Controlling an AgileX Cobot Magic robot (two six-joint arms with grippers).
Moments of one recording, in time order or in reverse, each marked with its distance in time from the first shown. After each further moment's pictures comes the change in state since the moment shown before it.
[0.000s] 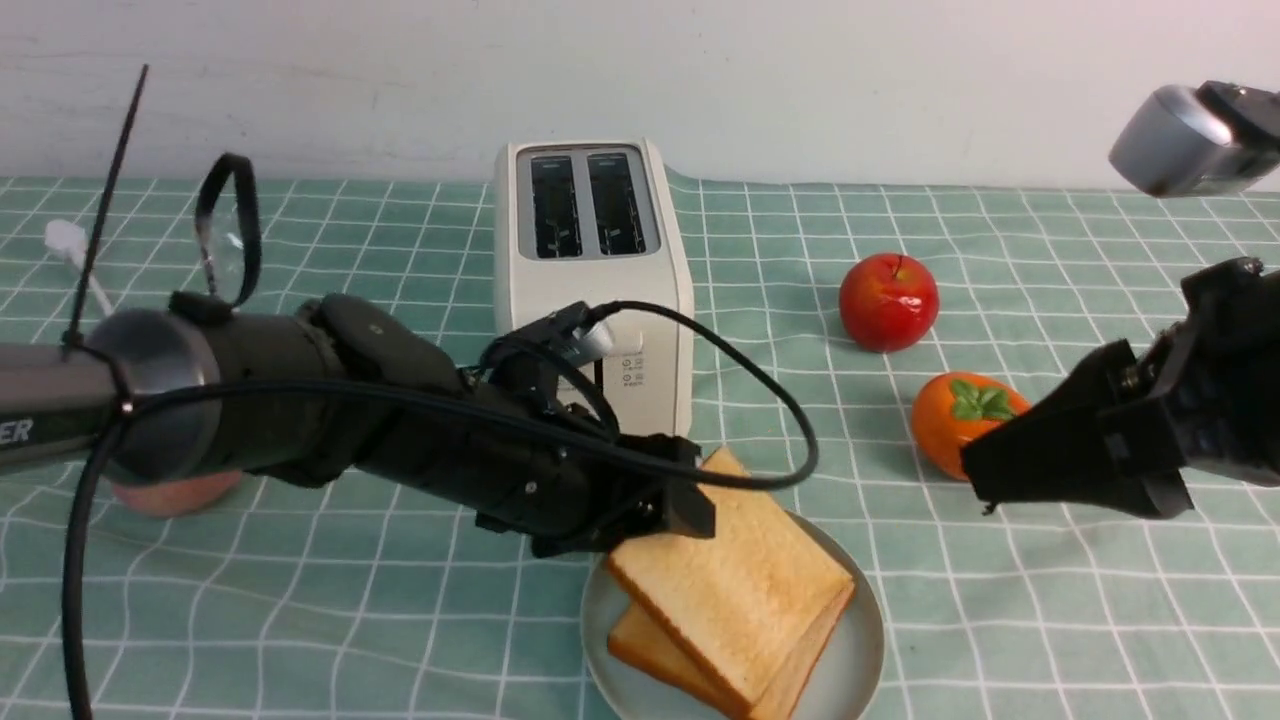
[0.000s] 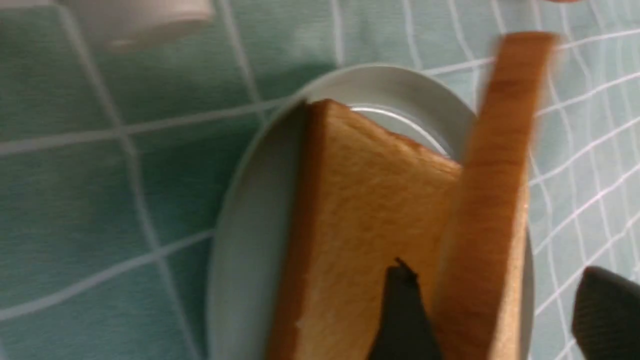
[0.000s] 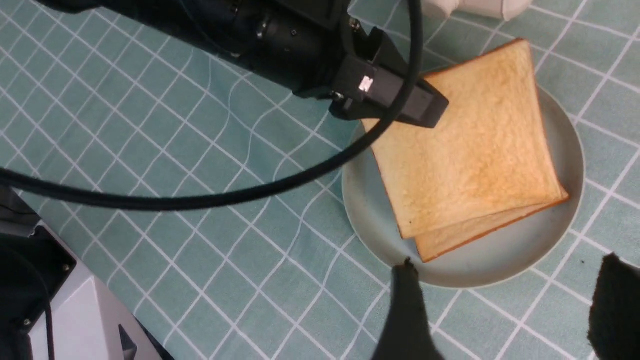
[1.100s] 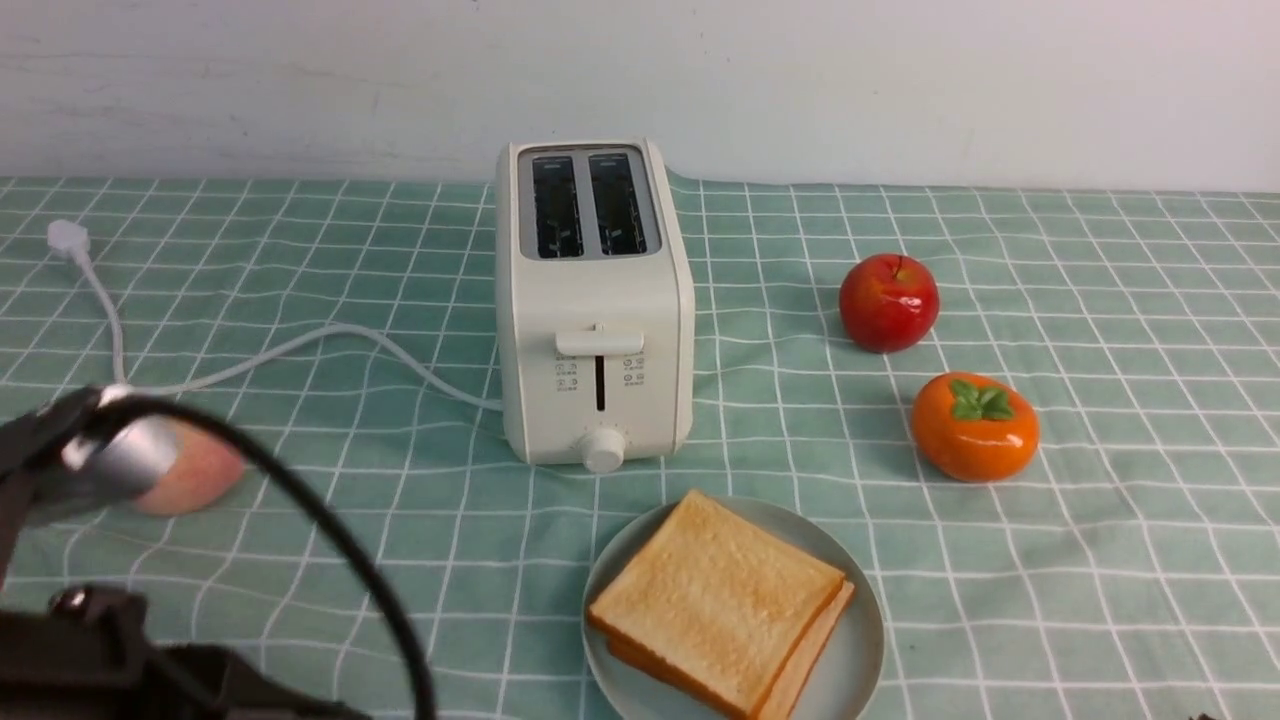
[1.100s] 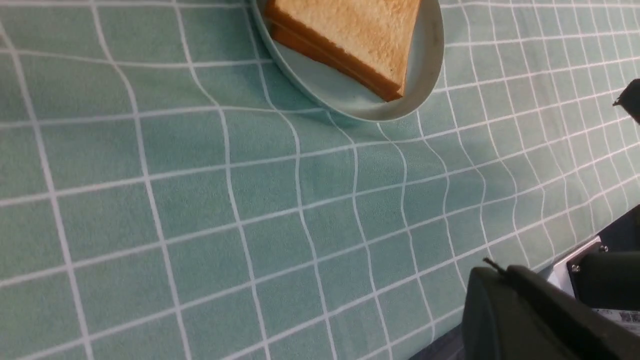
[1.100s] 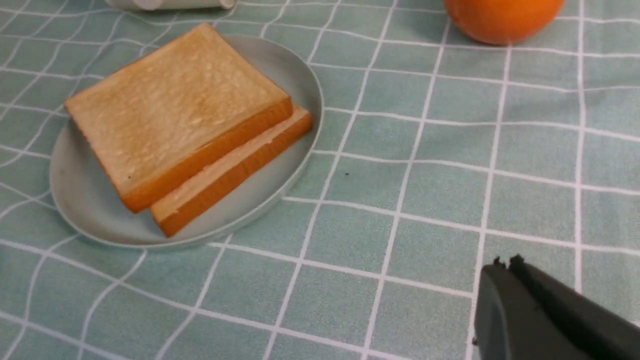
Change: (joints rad) right arm -0.079 -0.674 1.039 0.028 -0.840 -0.091; left arm 0.094 -1.037 0.424 0.480 0.369 -0.557
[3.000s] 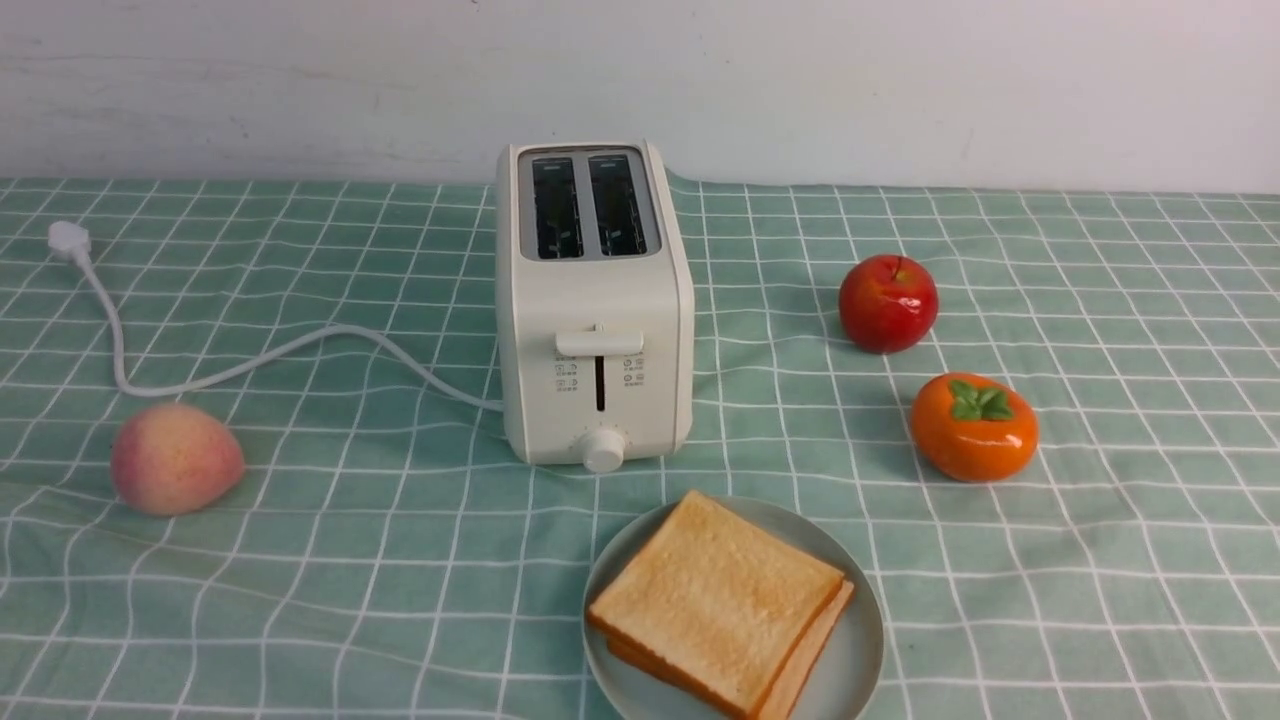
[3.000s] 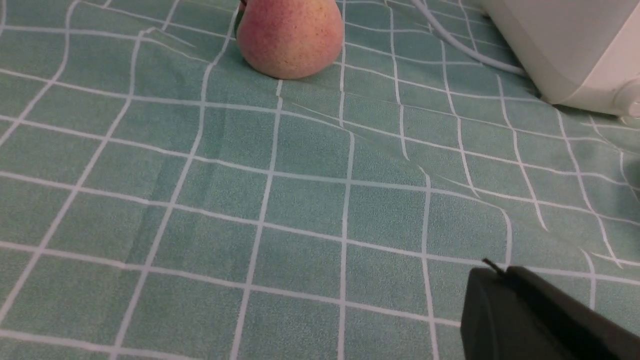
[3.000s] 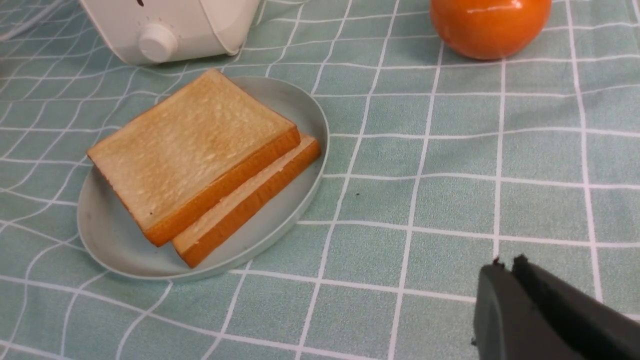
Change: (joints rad) right arm 0.000 -0.067 0.027 0.085 0.000 -0.003; left arm 0.211 -0.741 0.670 0.679 -0.489 -0.347
